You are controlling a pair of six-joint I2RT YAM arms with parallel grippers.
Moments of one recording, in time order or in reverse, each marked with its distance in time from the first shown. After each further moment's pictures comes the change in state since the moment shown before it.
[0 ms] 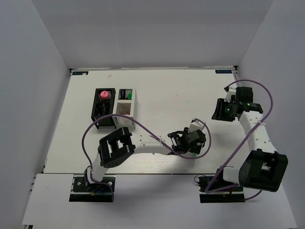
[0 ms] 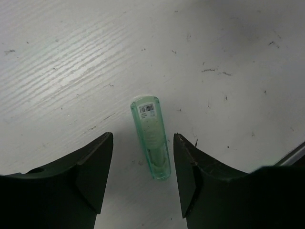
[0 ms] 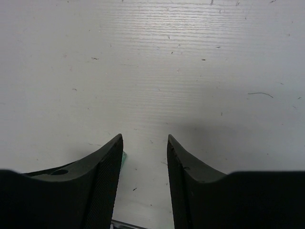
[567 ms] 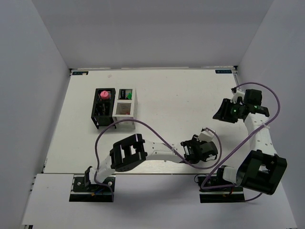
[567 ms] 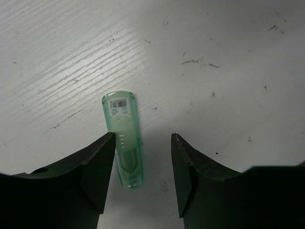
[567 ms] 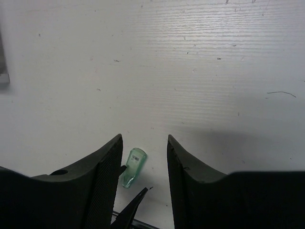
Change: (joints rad) left arm -0.093 0.175 0.206 -0.123 -0.136 -0.023; right arm -0.122 -0.017 -0.021 -0.001 -0.195 0.014
